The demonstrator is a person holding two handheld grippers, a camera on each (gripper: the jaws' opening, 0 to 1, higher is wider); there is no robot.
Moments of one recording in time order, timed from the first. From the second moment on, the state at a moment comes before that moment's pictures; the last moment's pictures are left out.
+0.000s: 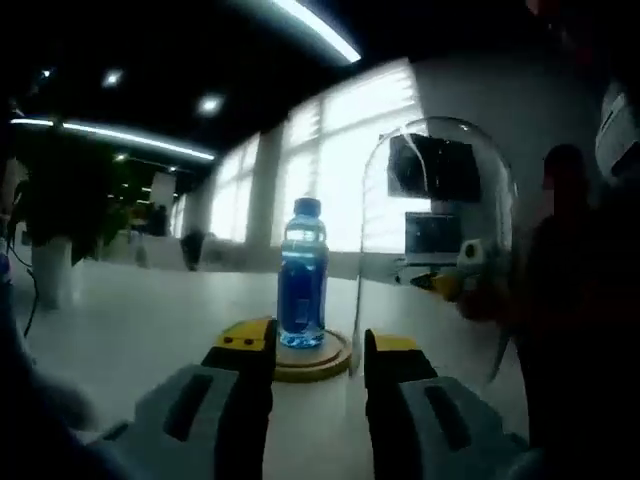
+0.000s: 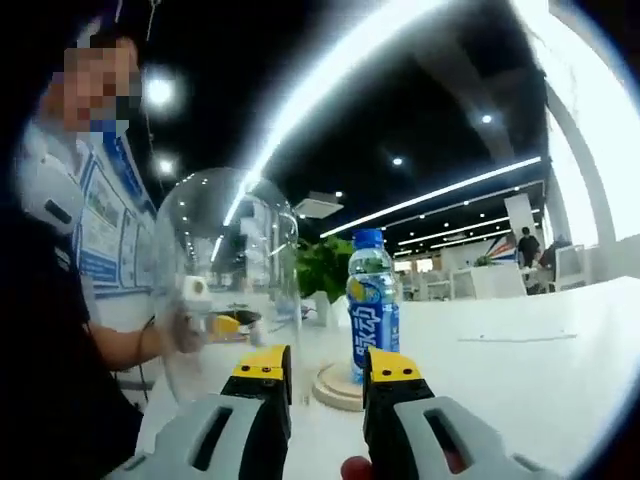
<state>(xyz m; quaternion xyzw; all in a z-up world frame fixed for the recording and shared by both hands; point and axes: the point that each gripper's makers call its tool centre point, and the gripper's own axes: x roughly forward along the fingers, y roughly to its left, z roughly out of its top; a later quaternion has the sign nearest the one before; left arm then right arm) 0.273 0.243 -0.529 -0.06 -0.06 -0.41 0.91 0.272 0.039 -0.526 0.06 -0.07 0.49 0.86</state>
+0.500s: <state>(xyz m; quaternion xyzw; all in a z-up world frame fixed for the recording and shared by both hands) 0.248 0.241 -0.517 -0.07 -0.07 -0.48 0.87 0.232 0.049 -0.507 0.09 -0.09 0.59 0.80</state>
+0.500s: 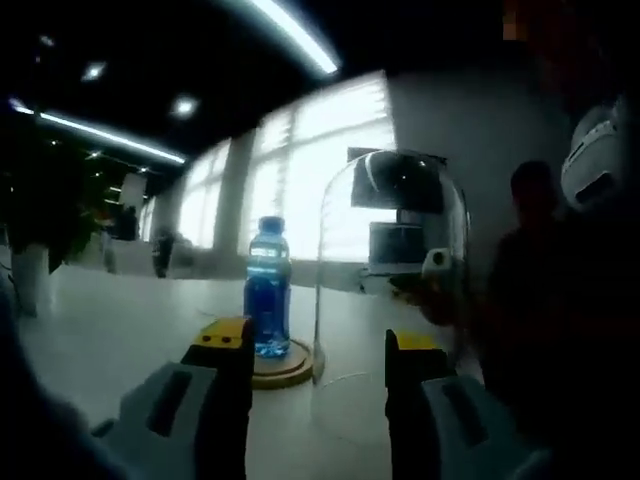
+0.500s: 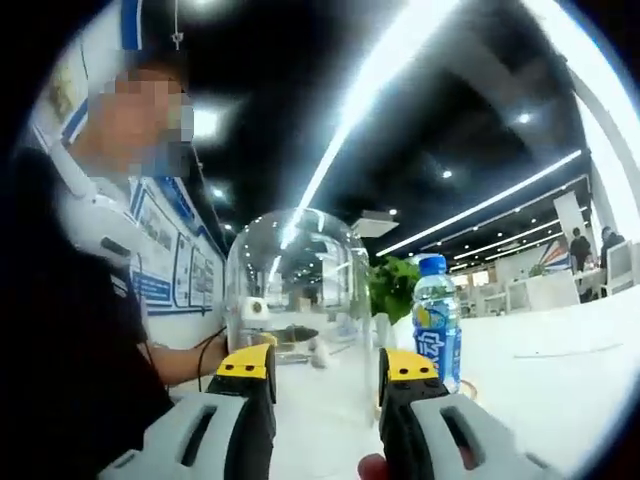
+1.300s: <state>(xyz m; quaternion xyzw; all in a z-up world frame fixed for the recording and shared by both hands) 0.232 0.217 -0.527 -0.05 -0.03 -0.56 0.83 0.218 0.082 -0.513 0.08 -0.06 0.65 0.75</state>
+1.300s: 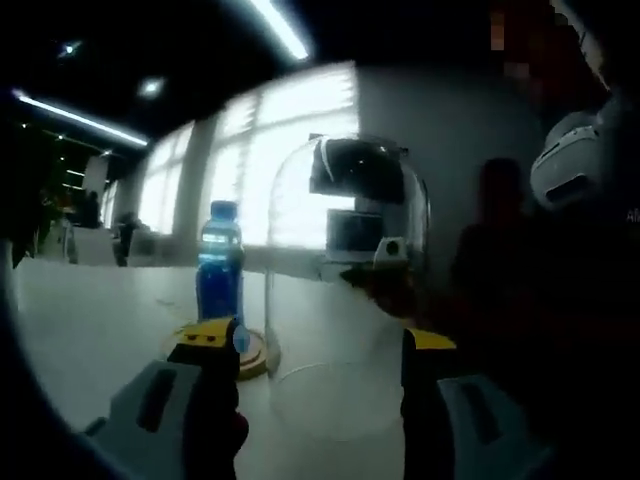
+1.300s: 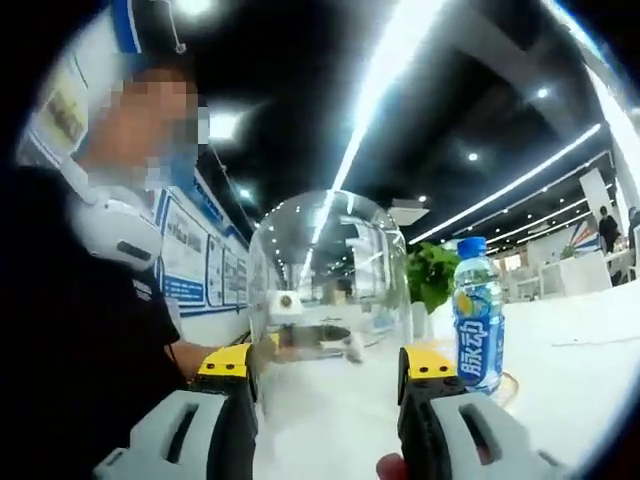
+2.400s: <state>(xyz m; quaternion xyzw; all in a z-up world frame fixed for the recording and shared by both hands) 0.228 0.172 -0.527 0.03 0.01 -0.59 0.81 0.232 0.125 -0.533 -0.01 0.04 0.67 0.74</state>
